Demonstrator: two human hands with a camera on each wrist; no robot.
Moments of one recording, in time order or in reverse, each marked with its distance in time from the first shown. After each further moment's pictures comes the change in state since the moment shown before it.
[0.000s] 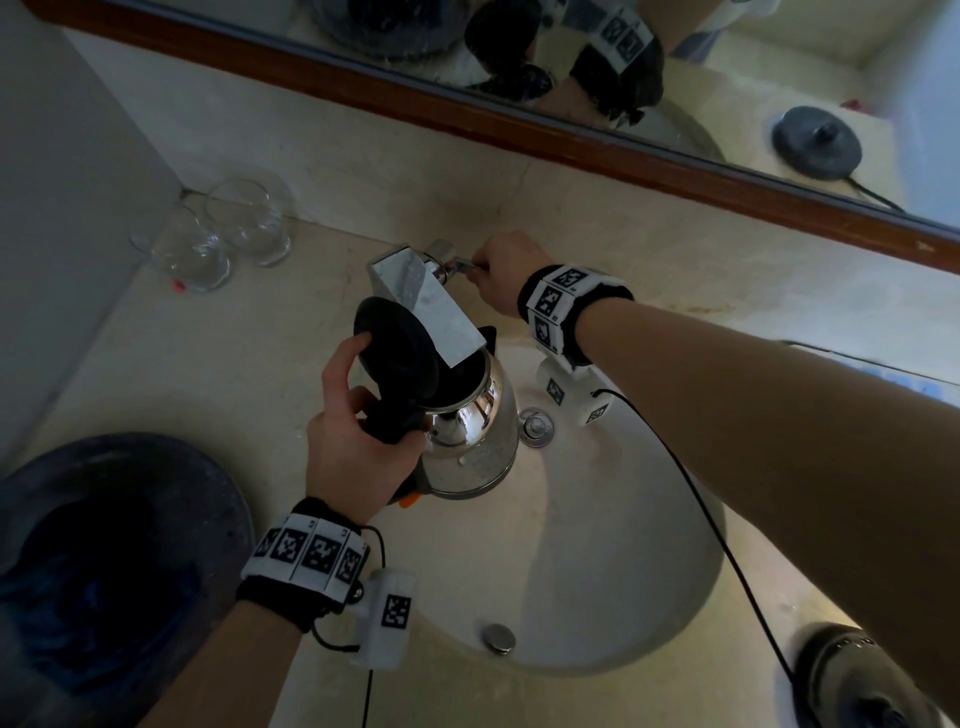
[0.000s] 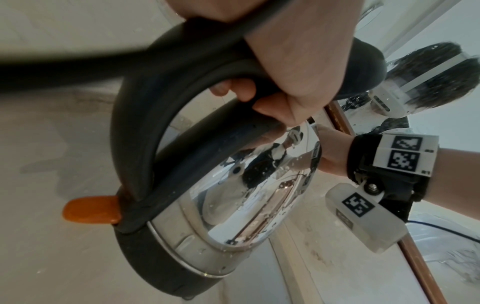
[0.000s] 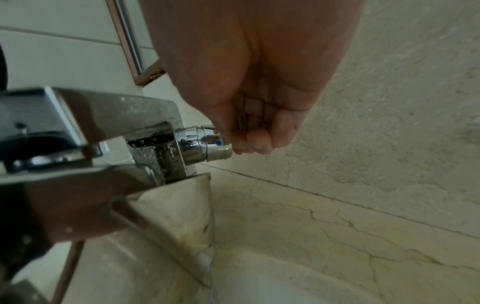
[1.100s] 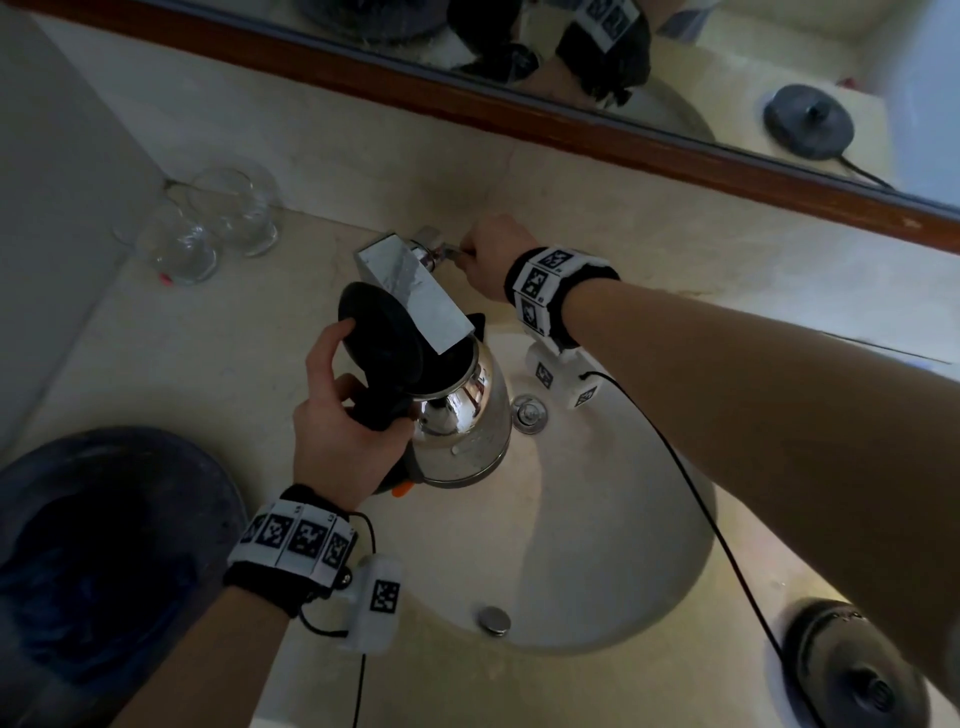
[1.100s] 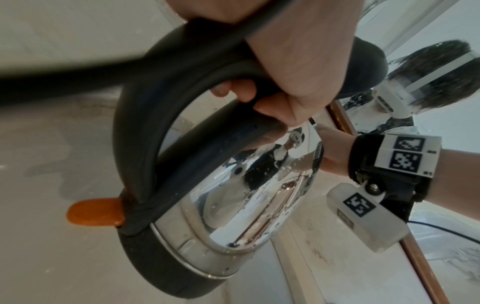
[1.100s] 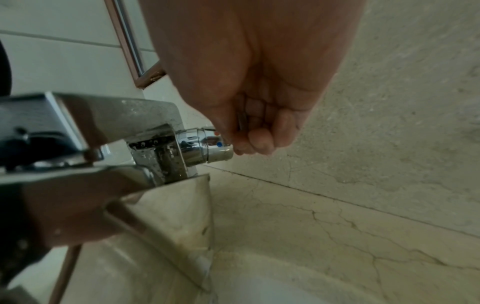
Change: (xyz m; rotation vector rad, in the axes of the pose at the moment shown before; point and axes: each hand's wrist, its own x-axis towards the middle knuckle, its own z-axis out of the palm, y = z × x) left_hand 0.000 0.001 -0.003 -0.002 0.001 0.022; right_hand 0.002 0.001 -0.001 -0.031 -0.015 -0.024
